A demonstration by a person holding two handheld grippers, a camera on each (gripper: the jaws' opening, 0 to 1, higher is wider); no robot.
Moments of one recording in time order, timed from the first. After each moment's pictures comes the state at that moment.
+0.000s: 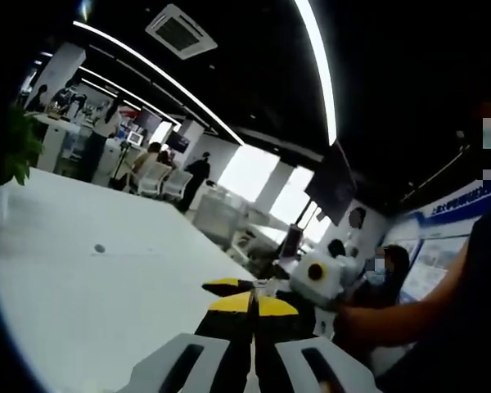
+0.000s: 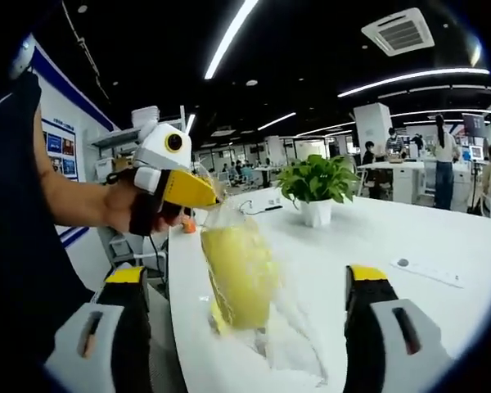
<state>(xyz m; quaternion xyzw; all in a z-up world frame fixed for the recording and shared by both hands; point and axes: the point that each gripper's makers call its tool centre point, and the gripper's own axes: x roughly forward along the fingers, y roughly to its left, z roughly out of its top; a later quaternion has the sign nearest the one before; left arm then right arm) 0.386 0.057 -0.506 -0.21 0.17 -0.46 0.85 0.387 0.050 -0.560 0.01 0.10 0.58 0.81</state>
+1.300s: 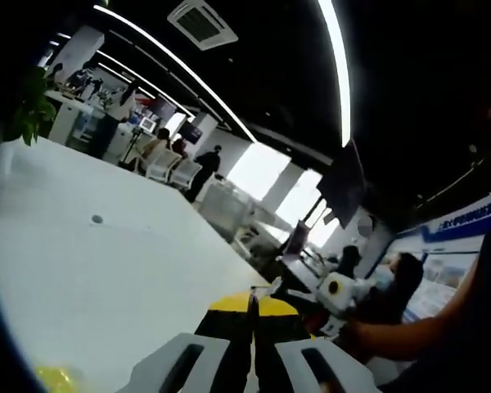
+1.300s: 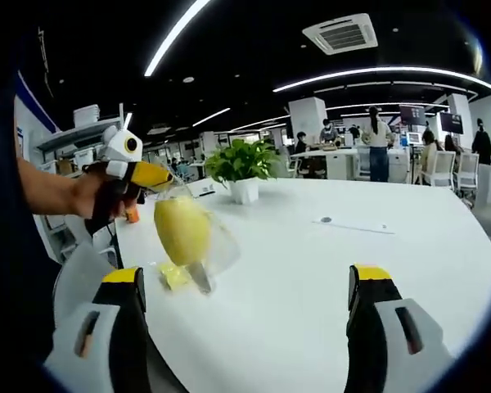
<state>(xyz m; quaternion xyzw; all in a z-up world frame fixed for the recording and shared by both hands) 0.387 0.026 -0.557 -0.27 0.19 -0.43 0.84 0.385 -0.082 -0.630 0.03 0.15 0.42 0.89</state>
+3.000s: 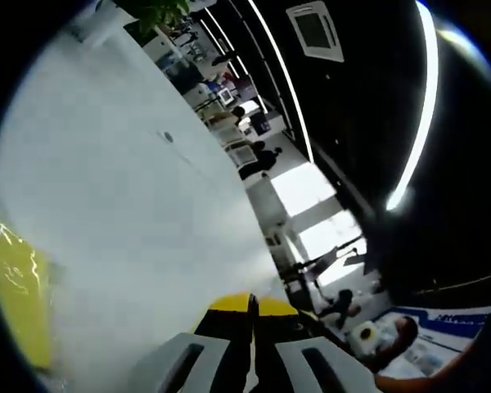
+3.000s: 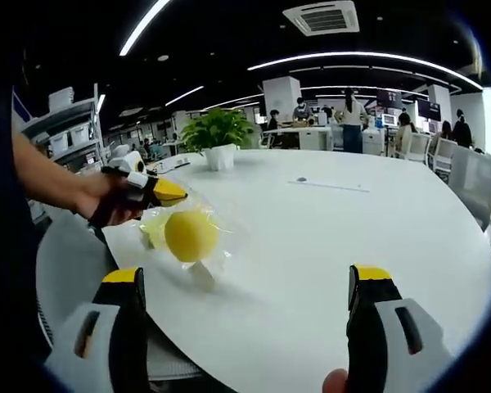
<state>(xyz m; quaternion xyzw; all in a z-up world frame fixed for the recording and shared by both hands) 0.405 0.061 -0.687 -0.44 0.28 -0.31 0.79 0.349 -0.111 -0.690 -0.01 0.20 0.36 0.91</state>
